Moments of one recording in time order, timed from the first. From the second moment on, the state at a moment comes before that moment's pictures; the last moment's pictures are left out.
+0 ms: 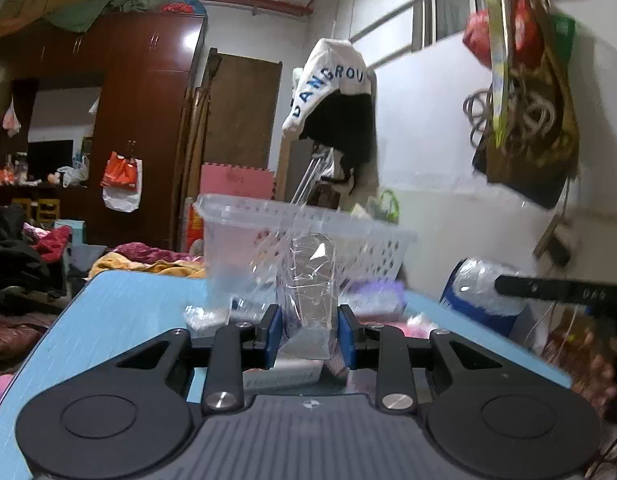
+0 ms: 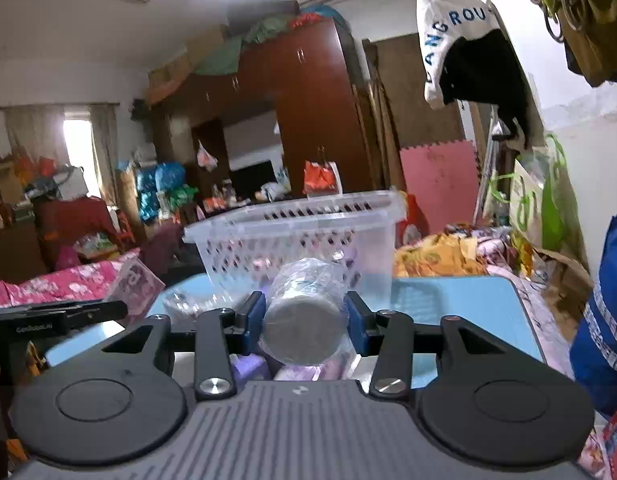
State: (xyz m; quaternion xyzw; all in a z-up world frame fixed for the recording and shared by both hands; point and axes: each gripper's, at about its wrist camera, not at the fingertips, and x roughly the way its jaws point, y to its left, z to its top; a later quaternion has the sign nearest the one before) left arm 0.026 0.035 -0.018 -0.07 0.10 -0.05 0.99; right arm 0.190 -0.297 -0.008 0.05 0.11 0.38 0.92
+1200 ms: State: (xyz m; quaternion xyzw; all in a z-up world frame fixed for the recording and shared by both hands) left arm 0.158 0.050 0.050 -0.10 0.14 -0.04 0.98; right arm 0.253 -0.242 0.045 0.01 0.13 0.37 0.92
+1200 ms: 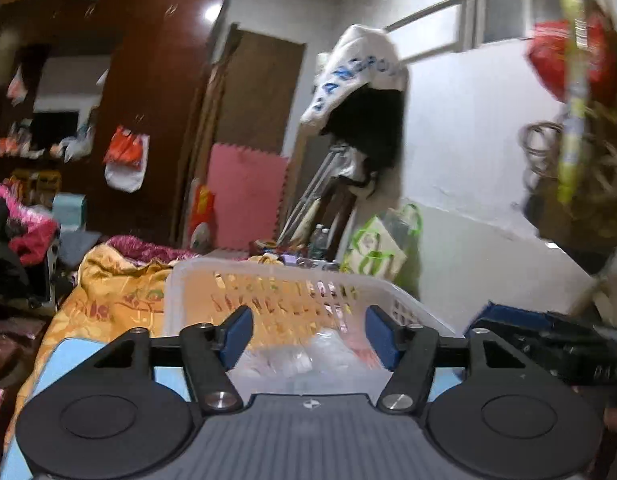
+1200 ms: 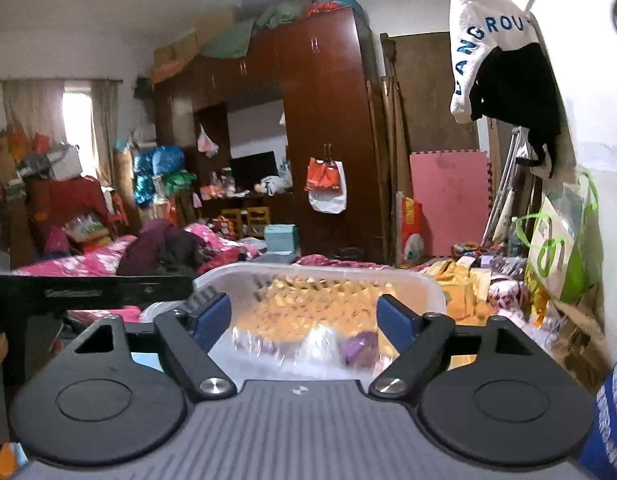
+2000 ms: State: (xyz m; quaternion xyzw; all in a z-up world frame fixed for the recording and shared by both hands) left arm 0.064 -0.028 -0.053 -0.04 0.17 -0.09 0.98; right arm 0.192 -0.292 -0.077 -0.07 0.20 0.34 0.92
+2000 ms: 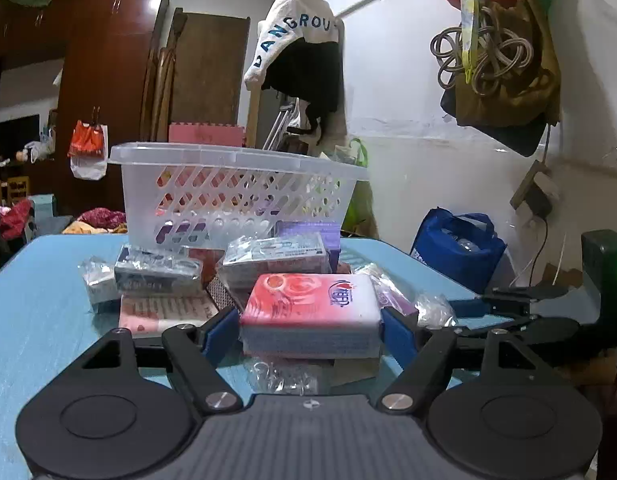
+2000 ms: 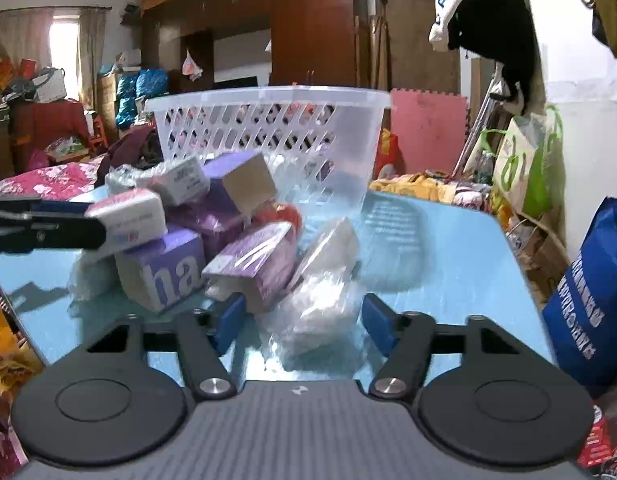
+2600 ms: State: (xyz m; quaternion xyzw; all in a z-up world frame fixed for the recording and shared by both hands) left arm 0.067 -0.036 -0.058 -0.04 0.16 -0.09 0.98; right arm 0.178 -0.310 -0.069 -0.05 0.18 0.34 0.92
